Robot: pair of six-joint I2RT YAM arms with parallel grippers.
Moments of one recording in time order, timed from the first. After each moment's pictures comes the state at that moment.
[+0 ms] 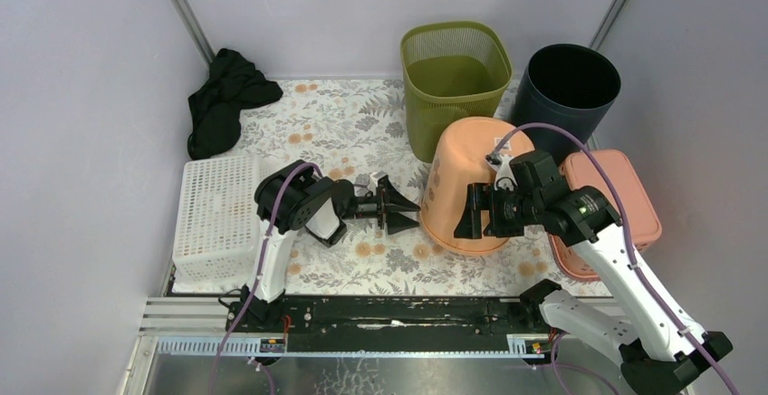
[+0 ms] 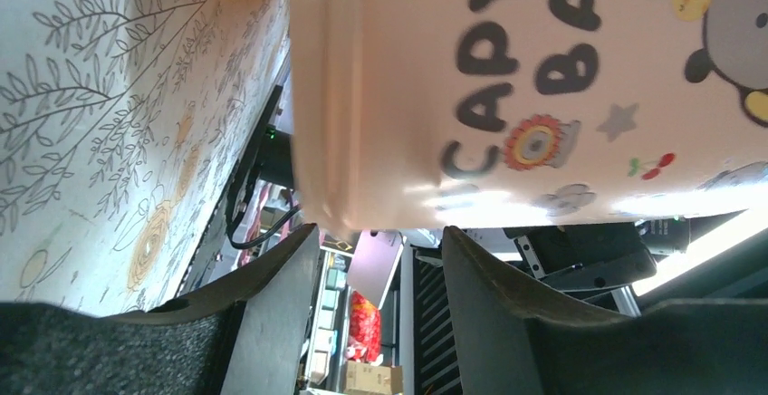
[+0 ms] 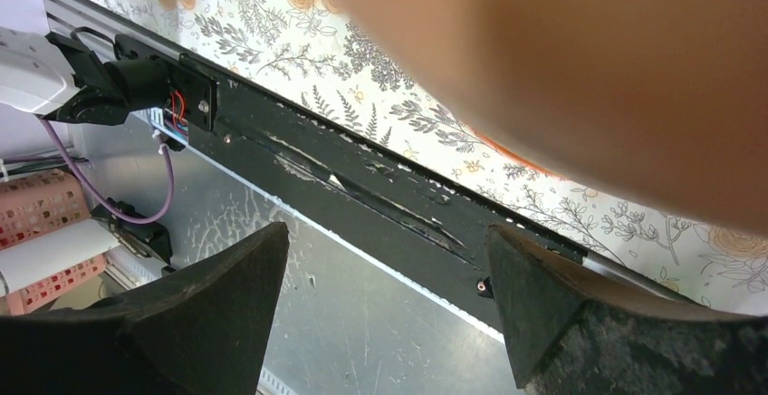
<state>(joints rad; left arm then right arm) -0.57 2.17 0.59 1.54 0.87 -1.94 0.52 0.90 1.09 -1.13 -0.32 0.47</state>
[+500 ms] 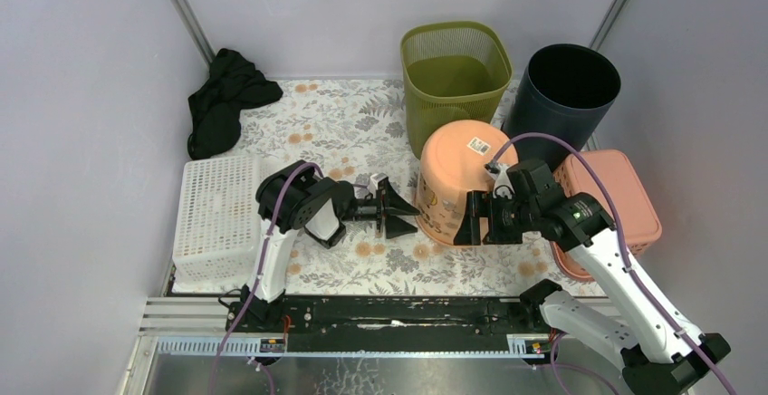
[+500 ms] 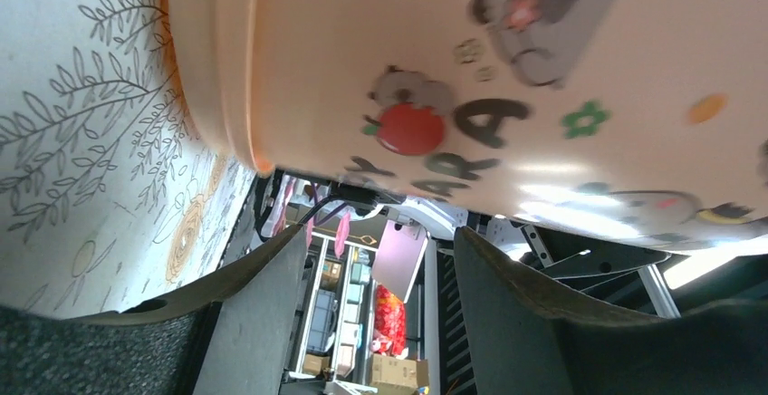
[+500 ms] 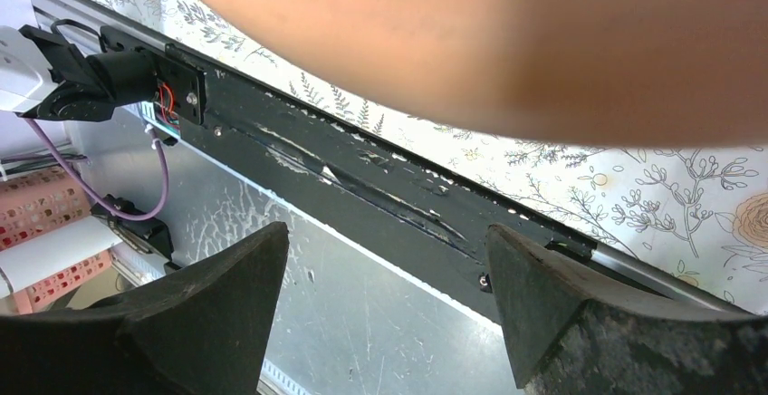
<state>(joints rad) -0.57 2.18 0.57 1.54 0.89 -1.86 0.52 0.87 0.98 -1.10 -0.34 0.50</state>
